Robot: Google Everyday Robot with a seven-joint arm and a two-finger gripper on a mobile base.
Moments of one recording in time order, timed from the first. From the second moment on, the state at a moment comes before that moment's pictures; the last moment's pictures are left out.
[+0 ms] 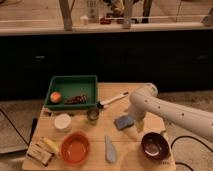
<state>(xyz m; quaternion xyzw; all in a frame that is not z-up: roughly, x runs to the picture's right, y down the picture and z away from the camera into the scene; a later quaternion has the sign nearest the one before) 0.165 0.193 0.818 -0.30 -0.10 -0.22 0.92</state>
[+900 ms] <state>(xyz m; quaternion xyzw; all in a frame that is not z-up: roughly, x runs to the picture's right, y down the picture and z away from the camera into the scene) 0.162 0.204 0.831 -0.30 -0.13 -0.21 0.92</state>
